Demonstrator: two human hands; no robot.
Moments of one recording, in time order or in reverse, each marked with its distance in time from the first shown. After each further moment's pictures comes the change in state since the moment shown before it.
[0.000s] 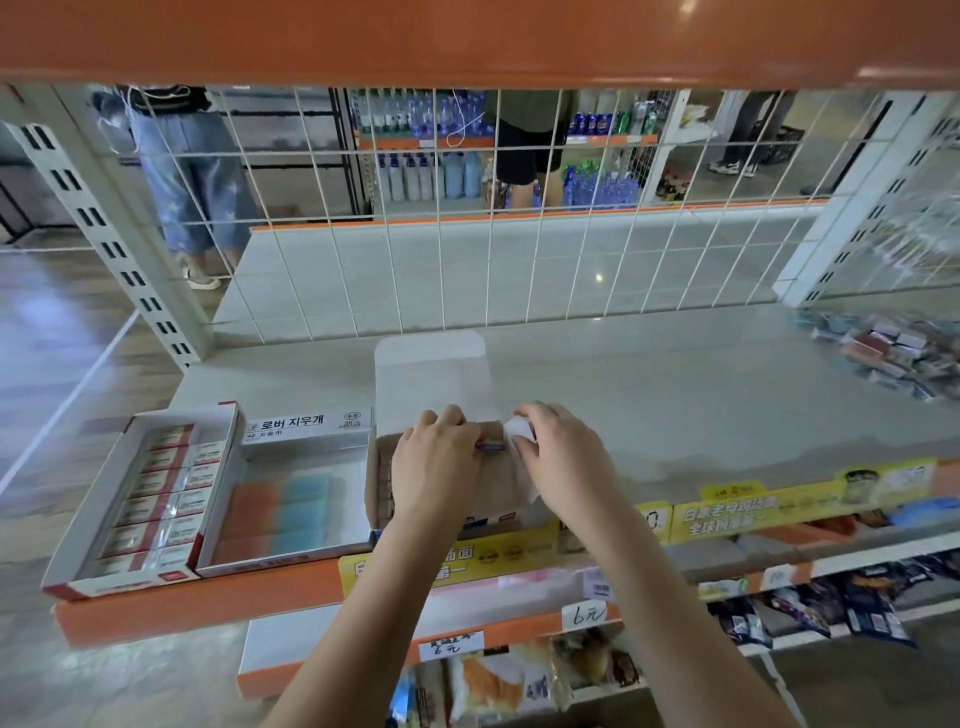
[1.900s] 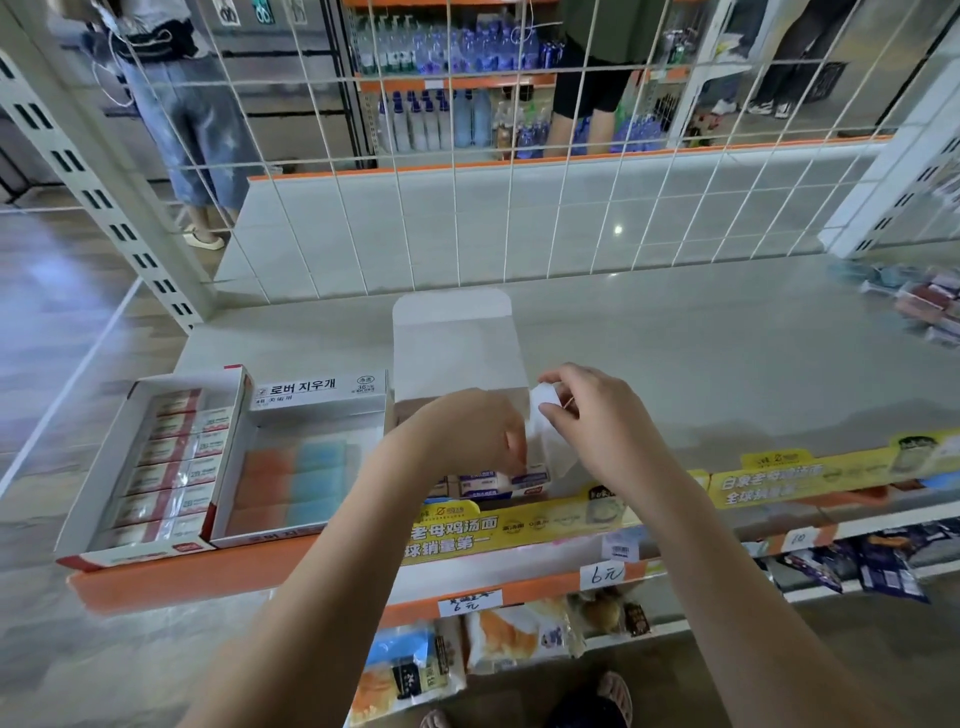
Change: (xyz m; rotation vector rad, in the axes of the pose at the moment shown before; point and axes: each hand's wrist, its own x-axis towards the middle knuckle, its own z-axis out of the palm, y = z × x) left_hand 0.019 -0.003 -0.041 -0.170 -0.657 0.289; right_hand 0.001 0.001 -0.012 0.104 -0.070 0.013
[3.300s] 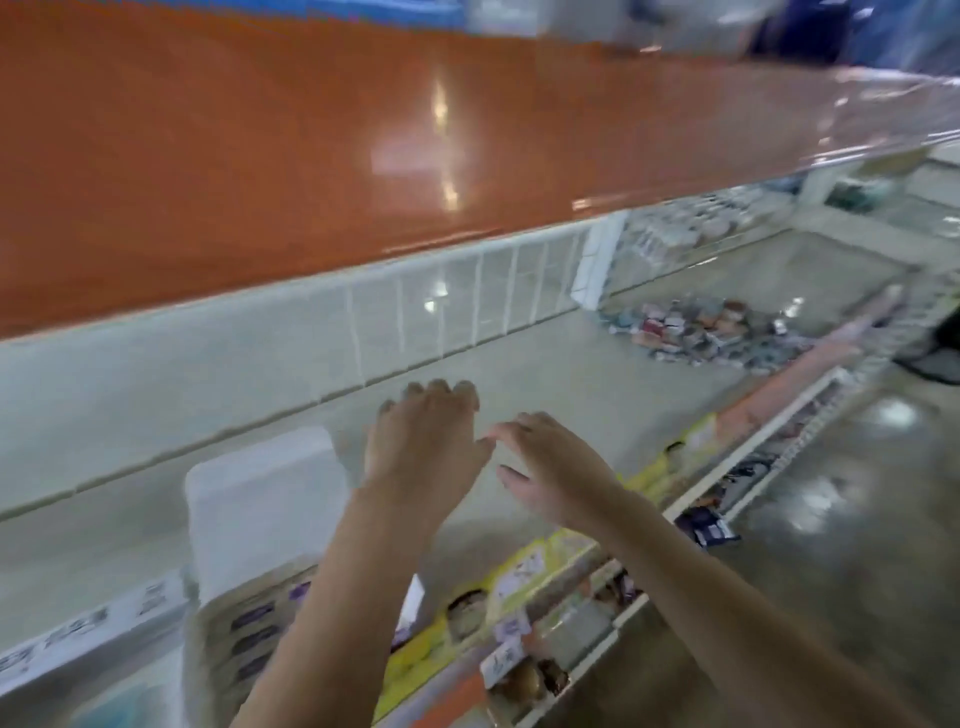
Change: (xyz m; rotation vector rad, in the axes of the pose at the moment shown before) left_hand 0.053 0.104 -0.044 0.280 0.491 0.178; right_hand -0.005 0.086 -0.064 -0.283 0.099 0.074
